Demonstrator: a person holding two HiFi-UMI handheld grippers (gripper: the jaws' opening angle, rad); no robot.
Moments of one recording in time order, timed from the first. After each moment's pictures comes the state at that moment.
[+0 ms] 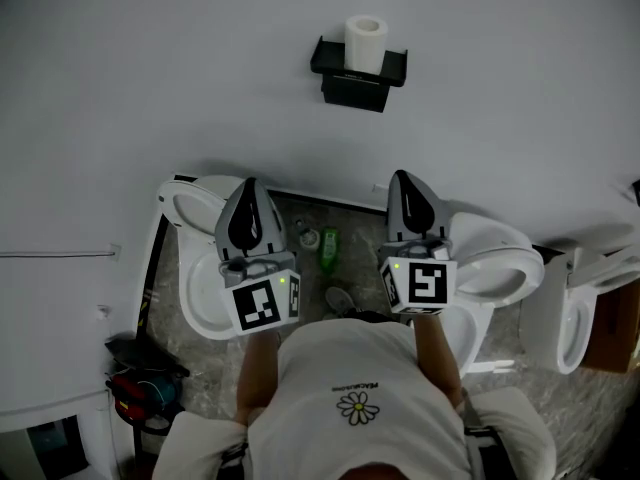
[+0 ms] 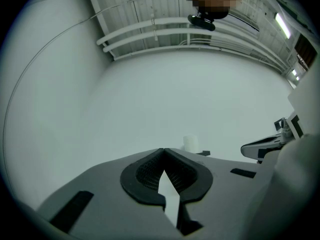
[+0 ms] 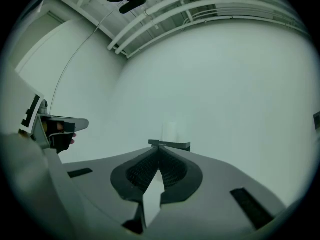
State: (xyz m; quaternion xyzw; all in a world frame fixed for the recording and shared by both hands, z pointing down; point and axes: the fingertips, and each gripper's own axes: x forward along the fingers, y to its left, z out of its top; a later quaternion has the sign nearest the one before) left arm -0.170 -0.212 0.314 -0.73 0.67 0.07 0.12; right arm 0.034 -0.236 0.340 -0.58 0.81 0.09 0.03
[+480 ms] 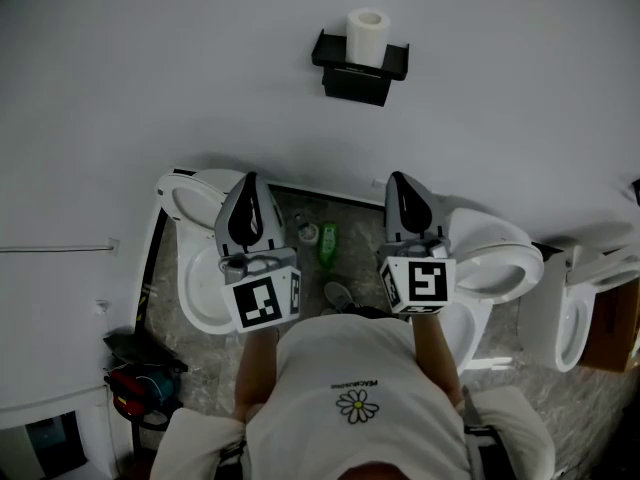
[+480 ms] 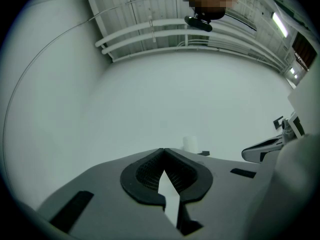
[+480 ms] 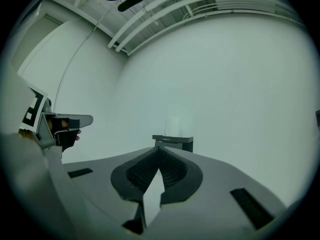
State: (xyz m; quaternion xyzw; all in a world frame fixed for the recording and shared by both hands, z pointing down) left arm -0.168 -0.206 0.312 -0.73 0.67 0.07 0.13; right arm 0.029 -0.228 0.354 -0.57 0.82 0.07 0.01
